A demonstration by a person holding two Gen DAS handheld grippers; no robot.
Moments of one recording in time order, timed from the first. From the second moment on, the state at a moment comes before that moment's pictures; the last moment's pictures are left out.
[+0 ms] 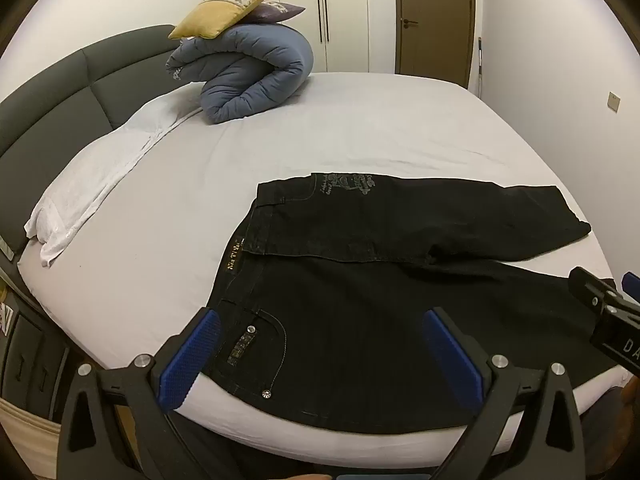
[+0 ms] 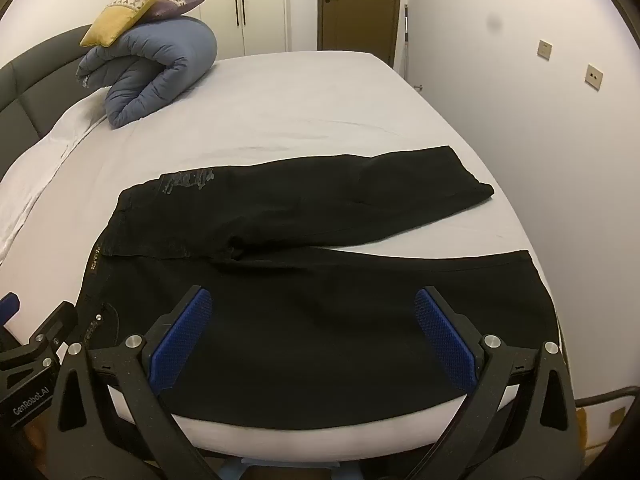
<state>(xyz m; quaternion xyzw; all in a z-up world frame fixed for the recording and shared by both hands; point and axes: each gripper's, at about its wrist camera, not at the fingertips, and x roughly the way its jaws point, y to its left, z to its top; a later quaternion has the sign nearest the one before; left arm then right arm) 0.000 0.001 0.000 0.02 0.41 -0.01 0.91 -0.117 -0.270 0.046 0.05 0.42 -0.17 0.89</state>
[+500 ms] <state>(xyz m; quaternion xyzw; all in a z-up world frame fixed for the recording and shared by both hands) 0.000 -0.002 -0.007 0.03 0.41 0.00 0.91 -0.120 -0.260 0.040 0.05 0.43 -0.16 0.89</state>
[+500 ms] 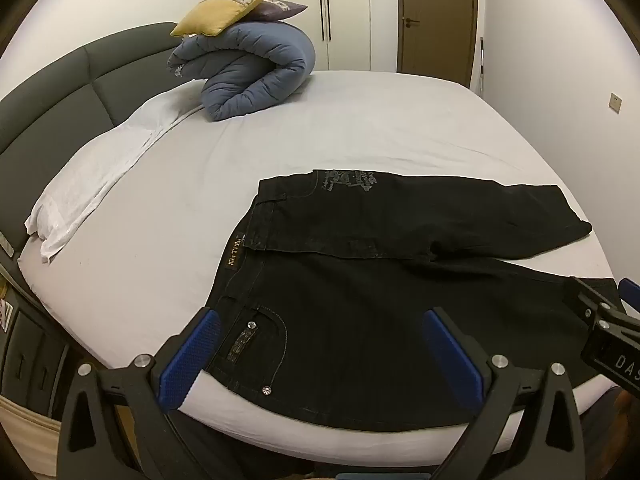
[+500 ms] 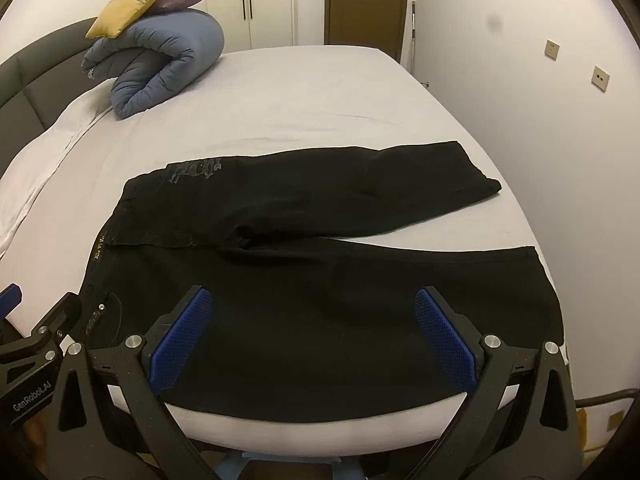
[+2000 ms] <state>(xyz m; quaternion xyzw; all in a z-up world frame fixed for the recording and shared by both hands) -0.001 0.000 -0.004 0.03 0.41 -0.01 0.91 -0.121 -0.245 0.032 0.04 0.44 -0.15 0.89</state>
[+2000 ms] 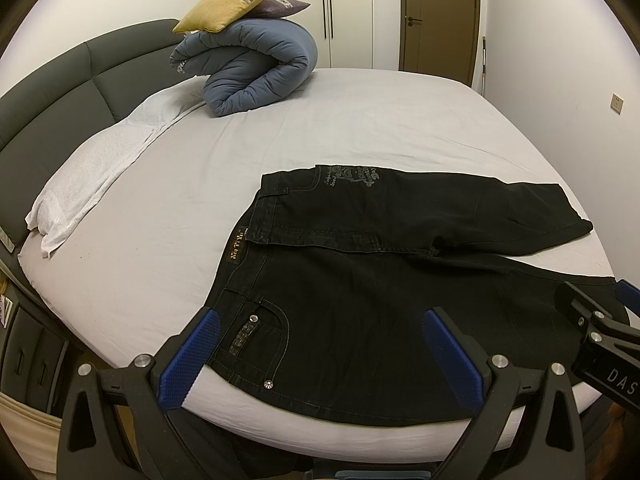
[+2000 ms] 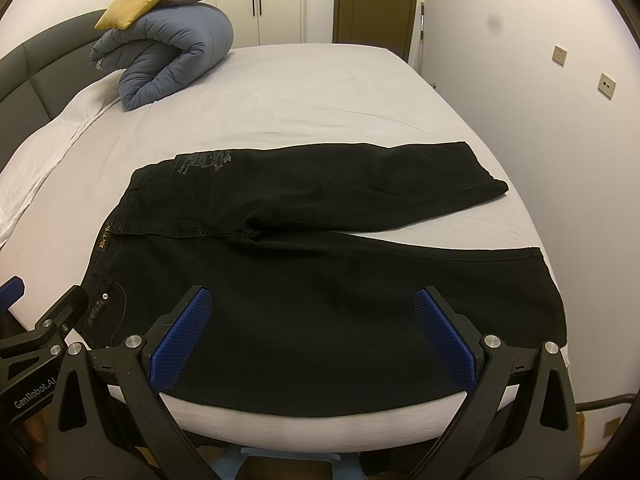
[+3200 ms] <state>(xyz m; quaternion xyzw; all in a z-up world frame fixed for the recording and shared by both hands) -0.003 0.008 -0.013 0.03 0.41 -0.01 0.91 -0.124 -0.239 0.029 0.04 0.44 -0.15 0.89</state>
